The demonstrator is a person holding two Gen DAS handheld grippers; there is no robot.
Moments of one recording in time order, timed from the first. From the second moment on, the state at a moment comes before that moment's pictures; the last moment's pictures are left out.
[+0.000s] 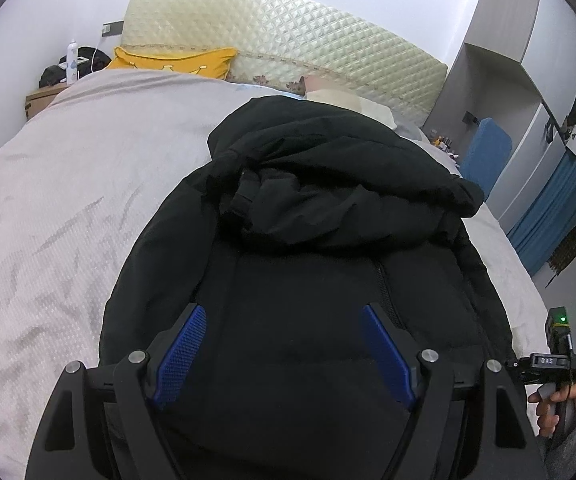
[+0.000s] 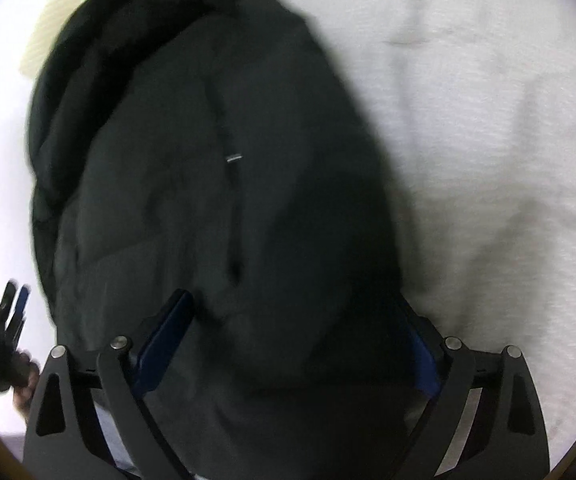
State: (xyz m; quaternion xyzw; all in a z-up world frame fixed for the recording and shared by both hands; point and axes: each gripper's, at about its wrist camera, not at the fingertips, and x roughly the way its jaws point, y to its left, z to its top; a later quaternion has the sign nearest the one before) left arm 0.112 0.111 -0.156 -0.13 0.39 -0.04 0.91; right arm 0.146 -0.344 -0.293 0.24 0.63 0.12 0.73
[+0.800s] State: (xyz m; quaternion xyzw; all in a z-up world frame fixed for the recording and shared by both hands) left arm 0.122 0.146 -0.175 -0.20 0.51 -0.07 0.83; right arm 0.126 -0.323 -0.269 0.23 0.59 0.16 0.76
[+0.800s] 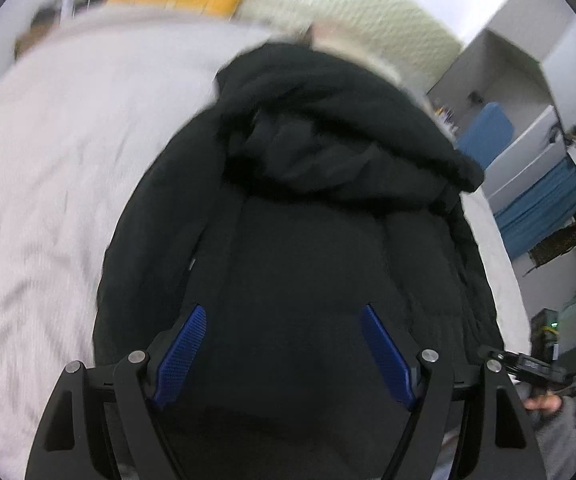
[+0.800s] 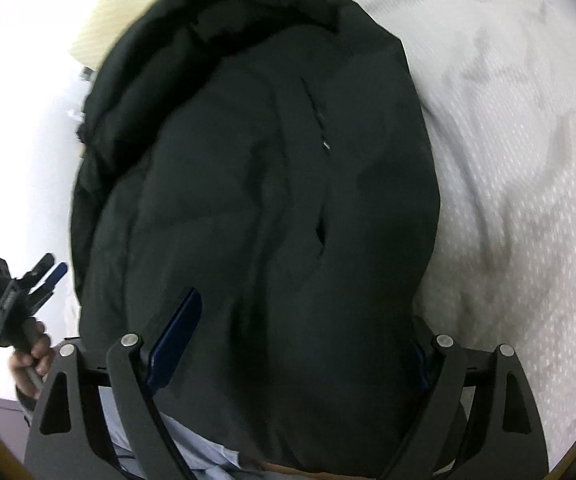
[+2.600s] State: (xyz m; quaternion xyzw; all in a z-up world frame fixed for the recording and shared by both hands) left arm 0.146 0.135 -0.234 -0.24 0.62 -0.14 0.73; right arm 0.111 -0.315 -0.221 0.21 0.49 0.19 0.82
